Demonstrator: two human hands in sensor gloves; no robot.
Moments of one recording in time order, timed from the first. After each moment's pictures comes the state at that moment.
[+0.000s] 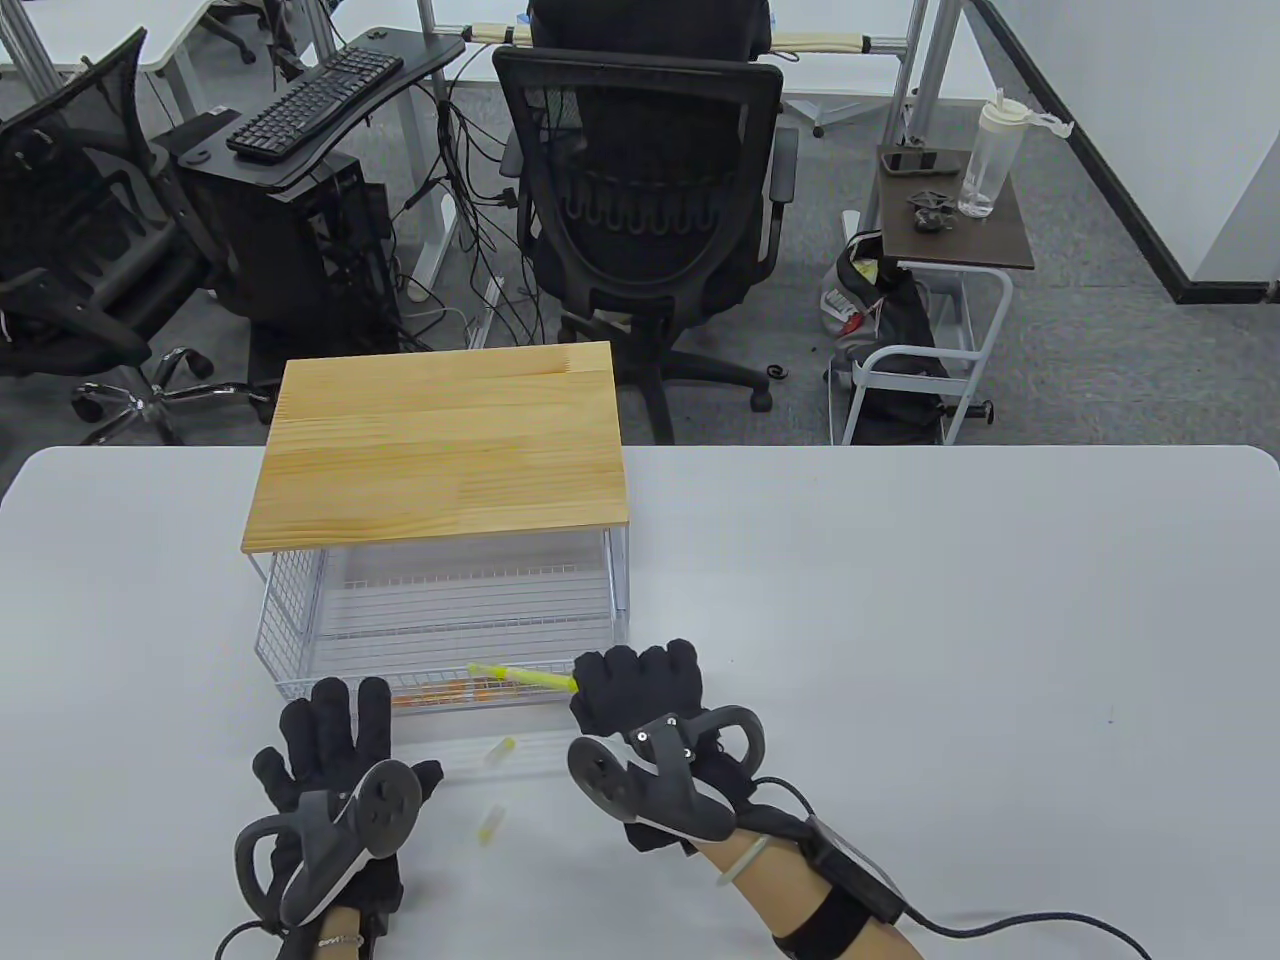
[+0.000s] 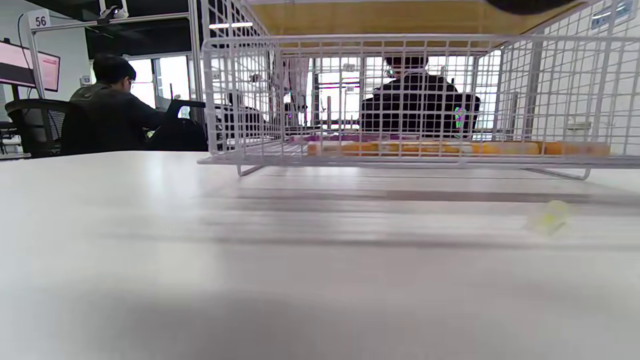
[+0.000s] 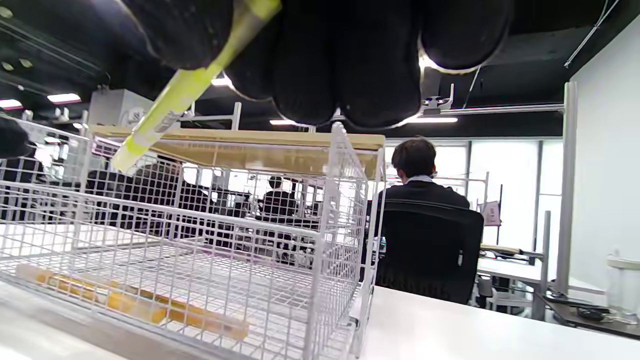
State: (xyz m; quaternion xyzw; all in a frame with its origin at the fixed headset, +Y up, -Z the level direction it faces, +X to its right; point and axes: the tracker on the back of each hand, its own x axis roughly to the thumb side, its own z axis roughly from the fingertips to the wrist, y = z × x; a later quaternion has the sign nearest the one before) left_hand -0.275 -0.738 -0.275 0.03 0.06 0.00 1.00; right_hand -0.030 -0.665 -0.305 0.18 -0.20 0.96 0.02
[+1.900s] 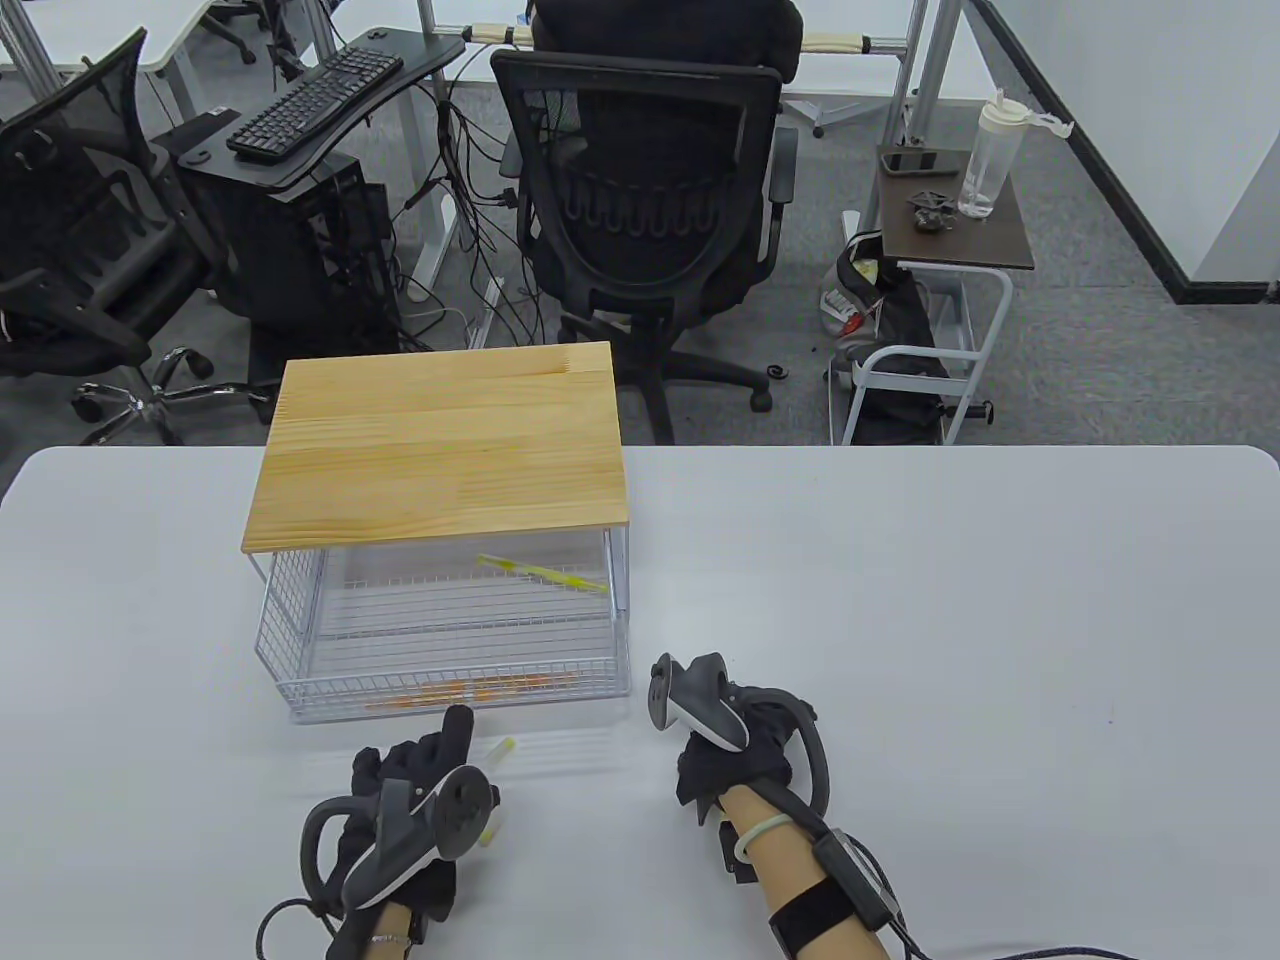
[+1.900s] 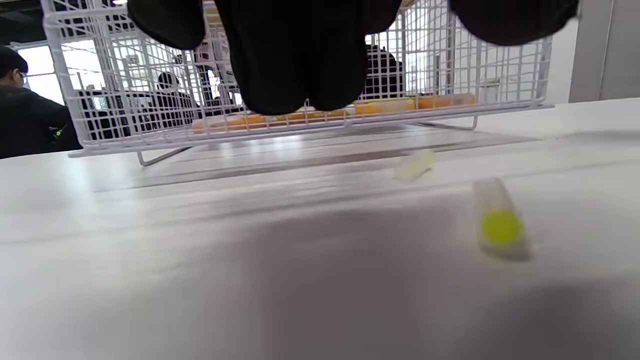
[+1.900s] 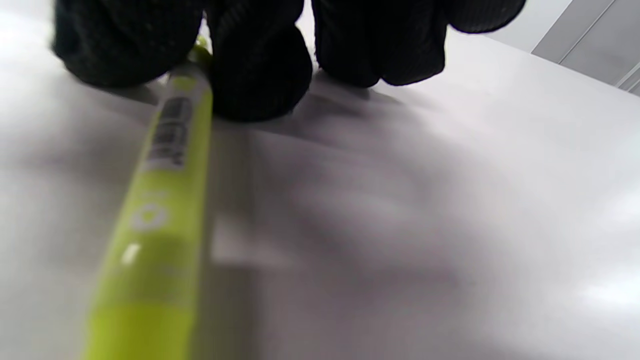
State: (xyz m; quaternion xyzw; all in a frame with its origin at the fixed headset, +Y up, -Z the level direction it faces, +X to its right) left_hand -0.211 -0.744 -0.281 -0.02 -0.05 -0.05 1.00; right_hand 0.049 -0.769 -0.372 -0.06 0.22 0.97 -0.08
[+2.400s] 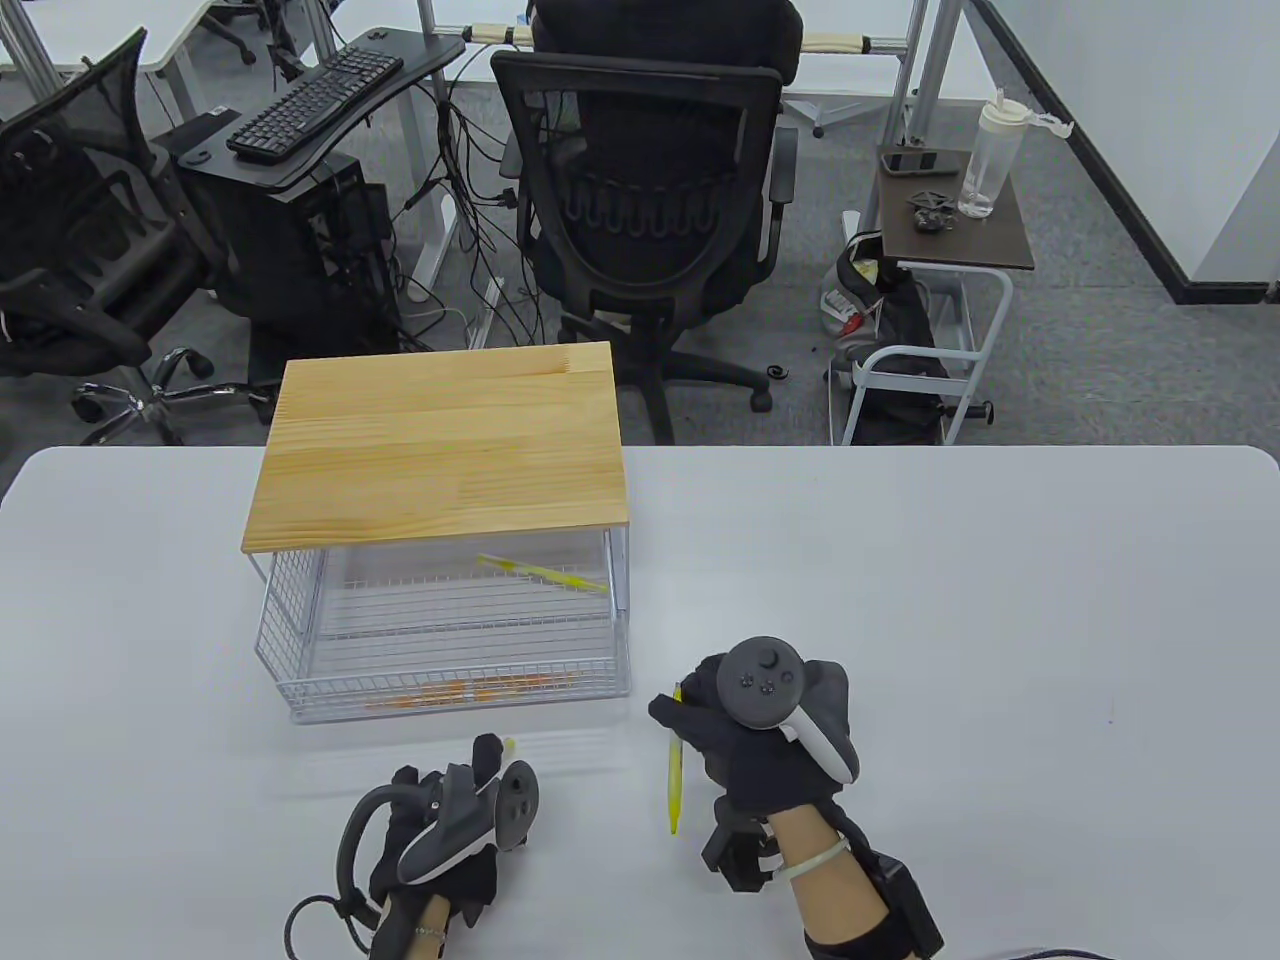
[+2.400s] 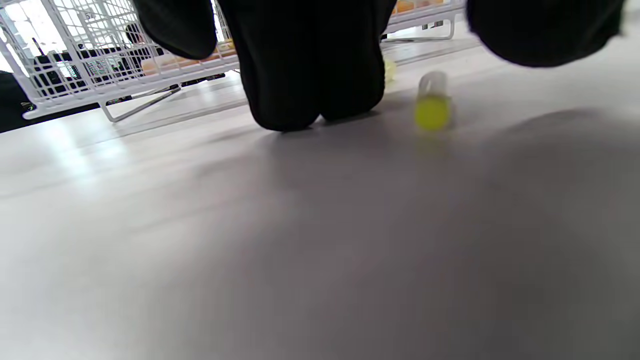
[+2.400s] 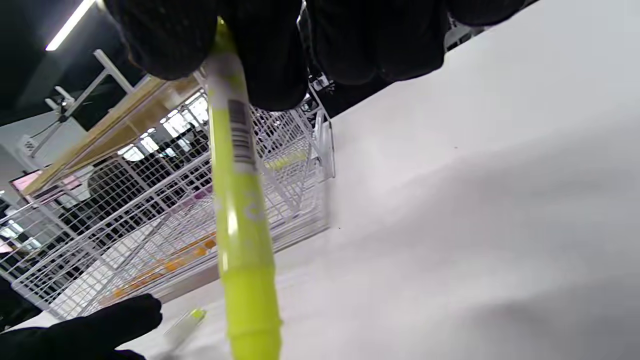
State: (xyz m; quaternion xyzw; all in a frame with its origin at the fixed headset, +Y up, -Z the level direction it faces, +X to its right) left_hand -0.183 -0.766 -0.292 -0.12 -0.06 -0.12 0.98; right_hand 0.079 -0.689 -0.331 0.09 0.08 0.94 0.31
